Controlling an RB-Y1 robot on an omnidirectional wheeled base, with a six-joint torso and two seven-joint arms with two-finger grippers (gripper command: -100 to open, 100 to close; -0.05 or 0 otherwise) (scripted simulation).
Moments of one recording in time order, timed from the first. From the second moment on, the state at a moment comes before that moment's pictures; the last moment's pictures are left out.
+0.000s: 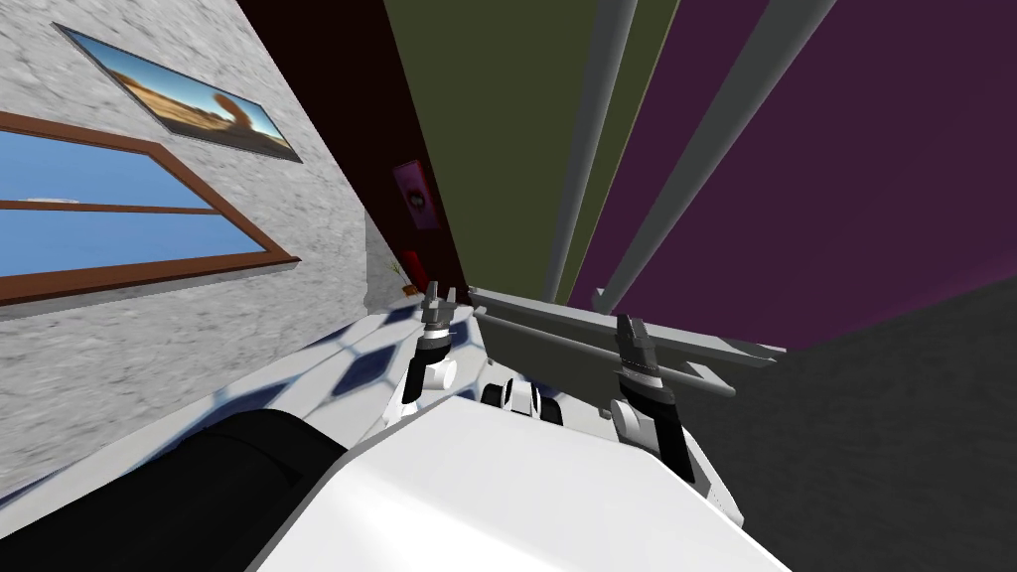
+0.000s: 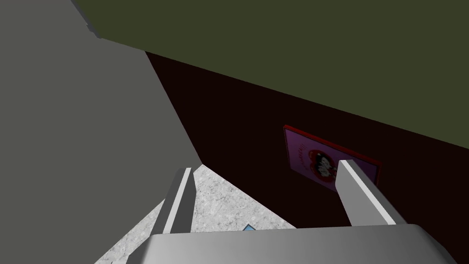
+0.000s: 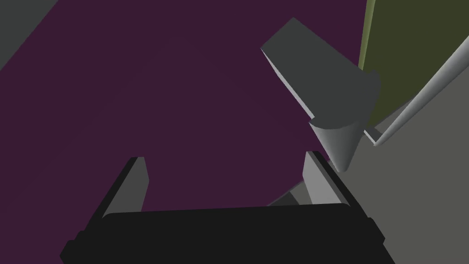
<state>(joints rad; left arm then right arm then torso) 0.46 0.05 0.06 -2.28 0.07 -0.51 0.10 0.38 -0.16 -0.10 -1.91 -0.05 -0.76 0.75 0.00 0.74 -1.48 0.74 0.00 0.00</state>
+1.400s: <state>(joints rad) 0.46 0.05 0.06 -2.28 0.07 -0.51 0.10 0.31 -0.17 -0.13 -1.73 -0.04 -0.84 1.14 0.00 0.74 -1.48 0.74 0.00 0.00</state>
